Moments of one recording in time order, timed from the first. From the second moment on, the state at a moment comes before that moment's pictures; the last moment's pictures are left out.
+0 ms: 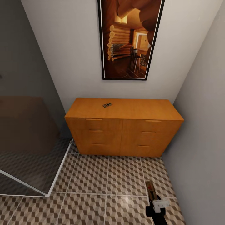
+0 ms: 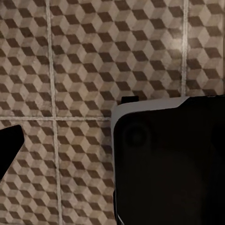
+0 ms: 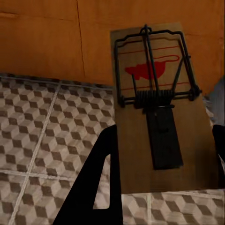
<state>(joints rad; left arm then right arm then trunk) -0.18 -0.02 -0.22 -0.06 0.10 -0.40 0.19 -0.44 0.00 0.07 -0.02 0.07 -0.88 -0.09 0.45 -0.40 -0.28</state>
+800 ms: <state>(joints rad) -0.18 -0.04 -0.22 -0.88 0.10 0.31 0.19 -0.28 0.08 0.07 -0.02 0.07 -1.05 -0.53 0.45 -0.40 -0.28</state>
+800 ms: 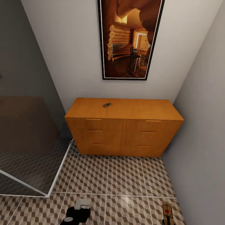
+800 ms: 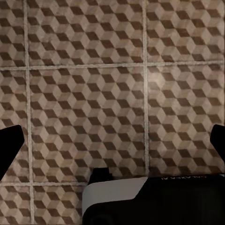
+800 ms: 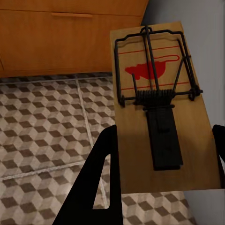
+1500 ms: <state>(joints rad) -0.98 -0.10 -0.19 -1.15 0.10 1.00 0.22 -0.28 0.08 0.07 -0.02 0.07 -1.05 -0.53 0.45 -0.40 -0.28</state>
